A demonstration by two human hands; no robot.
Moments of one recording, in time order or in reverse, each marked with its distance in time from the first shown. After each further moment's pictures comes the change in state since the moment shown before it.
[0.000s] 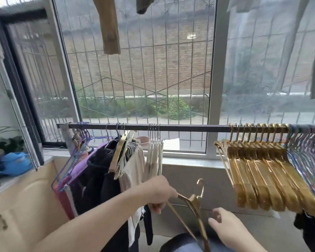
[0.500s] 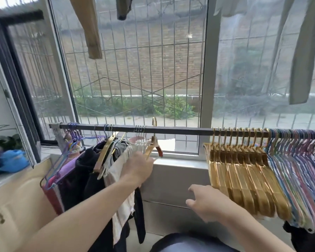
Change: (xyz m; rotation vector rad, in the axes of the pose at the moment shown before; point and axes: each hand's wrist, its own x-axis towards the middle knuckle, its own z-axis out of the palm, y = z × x) left_hand 0.012 0.056 0.001 -0.022 0.746 -0.004; right_hand -0.025 -0.039 -0.109 -0.352 -0.087 -0.281
